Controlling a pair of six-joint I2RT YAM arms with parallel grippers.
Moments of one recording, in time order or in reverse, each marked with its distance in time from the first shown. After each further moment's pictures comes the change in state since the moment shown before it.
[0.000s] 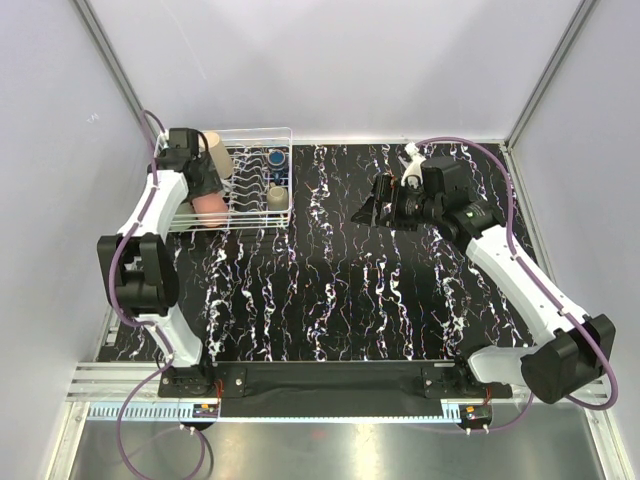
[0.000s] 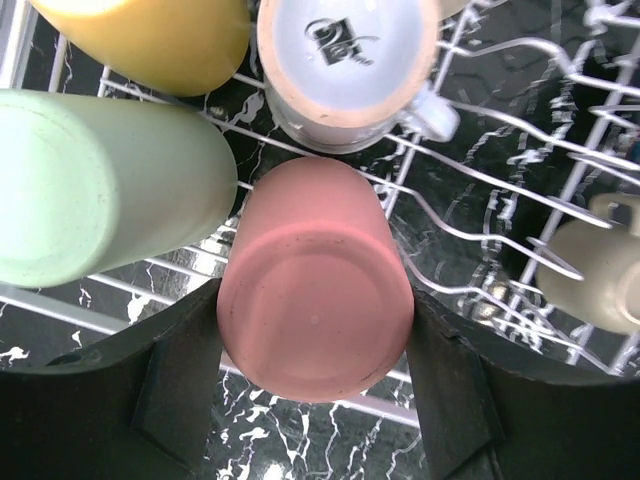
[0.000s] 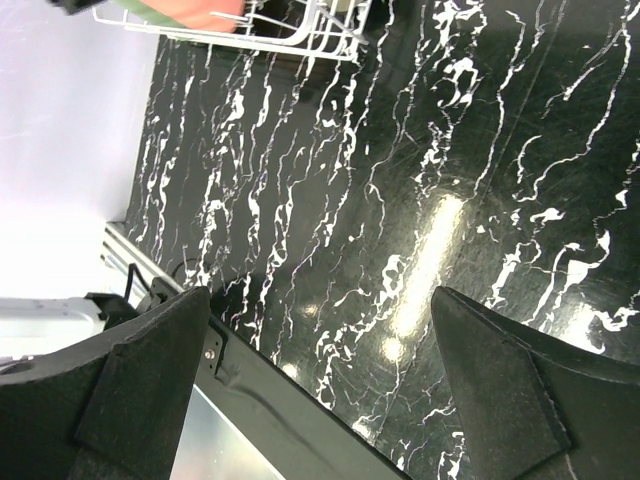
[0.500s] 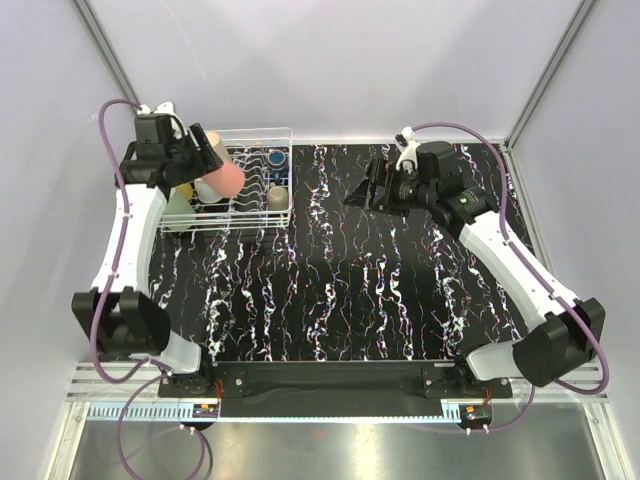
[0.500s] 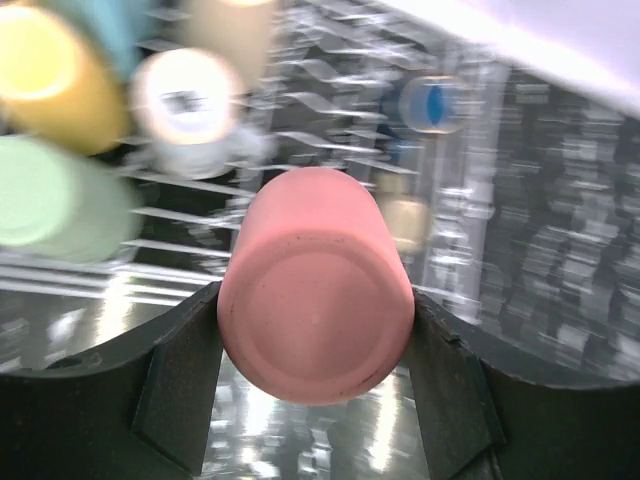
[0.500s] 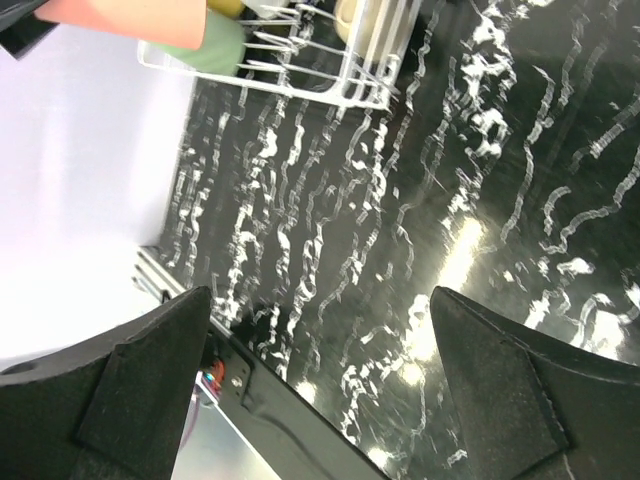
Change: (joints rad) left arm 0.000 -0.265 0.048 -0.034 0.259 -0.027; right arm 0.000 0.086 0.102 0.035 -0.008 0.042
